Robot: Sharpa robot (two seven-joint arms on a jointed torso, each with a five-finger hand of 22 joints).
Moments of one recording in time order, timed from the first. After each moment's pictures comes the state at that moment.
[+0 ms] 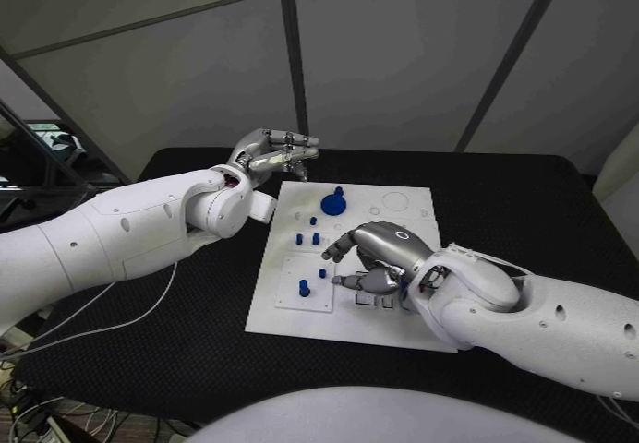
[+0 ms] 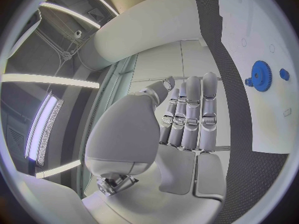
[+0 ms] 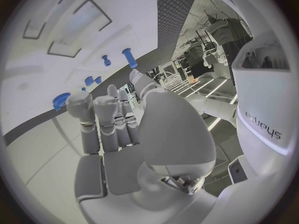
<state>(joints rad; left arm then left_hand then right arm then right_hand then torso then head) 1.13 -0.75 0.05 1.30 -0.16 -0.22 0.35 1.39 -0.14 0.44 -0.04 0.13 1.00 0.19 0.12 0.07 1.03 0.12 0.32 0.09 1.11 0.03 0.95 0.48 0.18 1.08 0.13 0.58 0.98 1.02 -0.77 -0.04 1.79 -1.60 -0.42 -0.13 1.39 -0.15 0.26 0.11 0.20 0.98 0.17 0.09 0.08 1.09 0.10 0.24 0.09 1.43 0.01 1.13 0.70 0.11 1.21 0.12 1.20 1.08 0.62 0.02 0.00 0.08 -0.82</state>
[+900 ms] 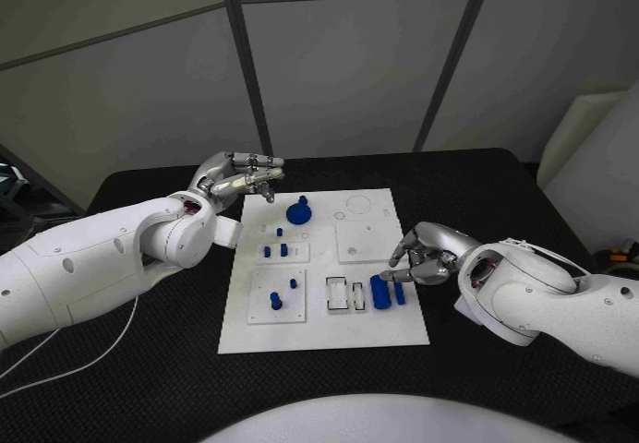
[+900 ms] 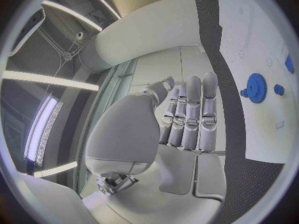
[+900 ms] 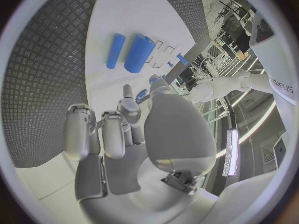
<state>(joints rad) 1.11 -0.79 0.03 1.36 -0.16 -0.22 0.35 1.39 -0.14 0.44 -0.04 0.13 1.00 0.19 0.12 0.07 1.03 0.12 0.33 0.09 1.10 0.04 0.95 0.48 0.18 1.08 0.13 0.58 0.98 1.01 -1.04 -0.01 1.88 -1.38 -0.37 -0.48 1.28 -0.14 -0.09 0.29 0.37 1.03 0.10 0.25 0.14 1.35 0.02 1.13 1.06 1.47 -0.05 1.48 1.31 0.06 1.43 0.07 1.45 1.31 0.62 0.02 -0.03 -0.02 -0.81</state>
